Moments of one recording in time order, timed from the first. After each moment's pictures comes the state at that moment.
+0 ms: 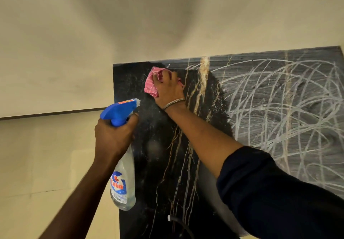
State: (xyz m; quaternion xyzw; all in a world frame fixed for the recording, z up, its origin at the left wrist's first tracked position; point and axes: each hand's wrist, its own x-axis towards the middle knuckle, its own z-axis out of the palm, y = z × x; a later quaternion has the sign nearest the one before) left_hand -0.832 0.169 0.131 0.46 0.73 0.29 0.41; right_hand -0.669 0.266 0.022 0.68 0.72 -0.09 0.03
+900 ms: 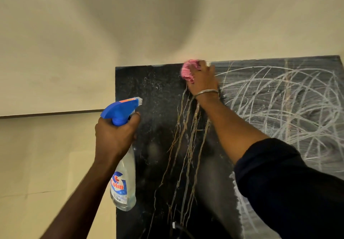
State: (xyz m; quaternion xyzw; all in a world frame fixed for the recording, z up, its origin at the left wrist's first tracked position) left_hand -0.824 0.171 0.146 0.46 0.73 0.30 0.40; right_hand -0.565 0.290 0.024 0.76 0.65 -0.08 0.00
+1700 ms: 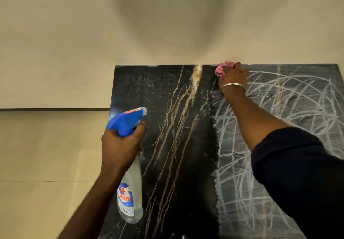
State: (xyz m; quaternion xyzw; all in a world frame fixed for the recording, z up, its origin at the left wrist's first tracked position) left_hand -0.758 0.098 0.169 0.43 0.74 0.33 0.39; right_hand -0.435 0.282 0.024 0.84 0.54 -0.10 0.02
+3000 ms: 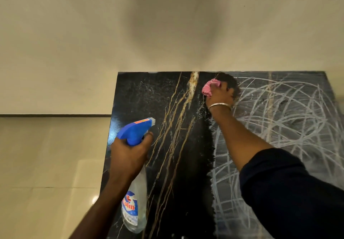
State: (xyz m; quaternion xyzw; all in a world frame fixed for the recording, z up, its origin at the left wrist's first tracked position) left_hand -0.744 0.065 0.174 0.43 0.73 0.32 0.42; right_hand -0.469 0.222 0.032 0.82 0.56 -0.12 0.01
